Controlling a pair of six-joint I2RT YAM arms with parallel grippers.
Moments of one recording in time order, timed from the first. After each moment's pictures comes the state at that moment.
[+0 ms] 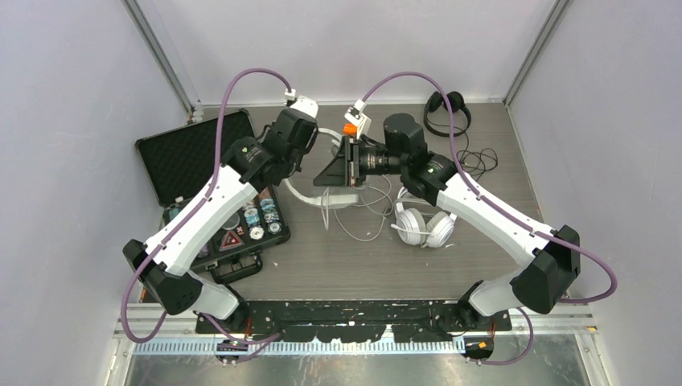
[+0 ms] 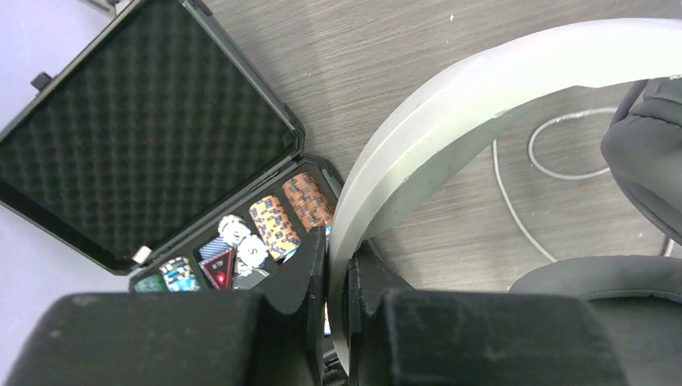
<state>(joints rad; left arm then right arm) -0.71 1.44 1.64 -0.97 -0.59 -0.11 0.72 1.42 1.32 -0.13 -0.70 0.77</state>
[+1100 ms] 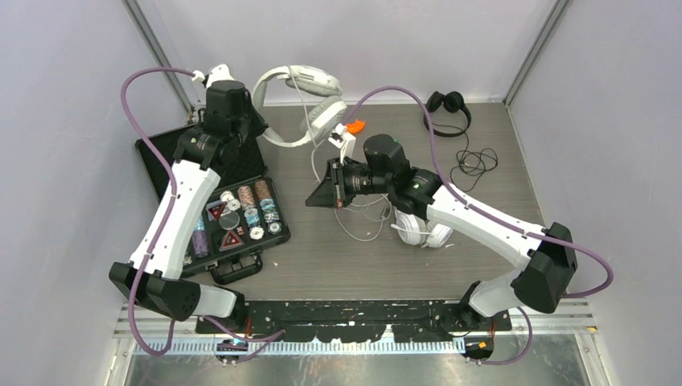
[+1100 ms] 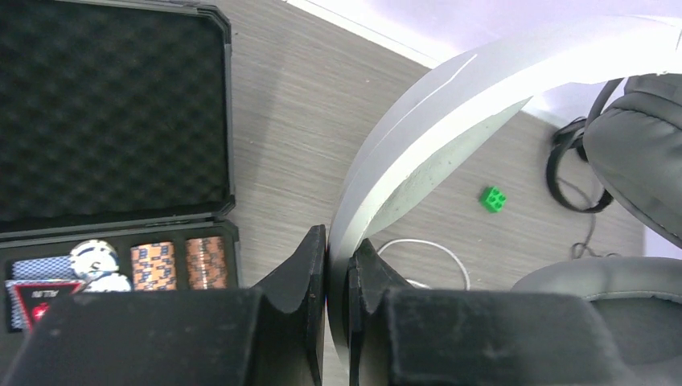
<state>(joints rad) -0.32 1.37 1.62 -0.73 -0.32 -0.56 0.86 1.43 1.26 -0.14 -0.53 0.62</state>
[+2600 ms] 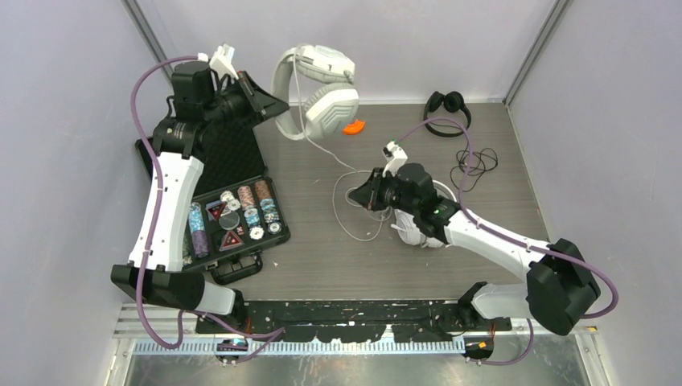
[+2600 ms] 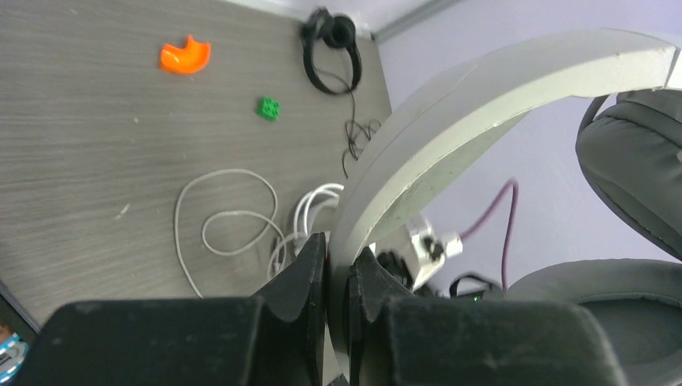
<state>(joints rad) -0.14 1.42 1.77 -0.67 0.48 -0.69 0.70 1.26 0.76 0.16 -0.17 0.64</state>
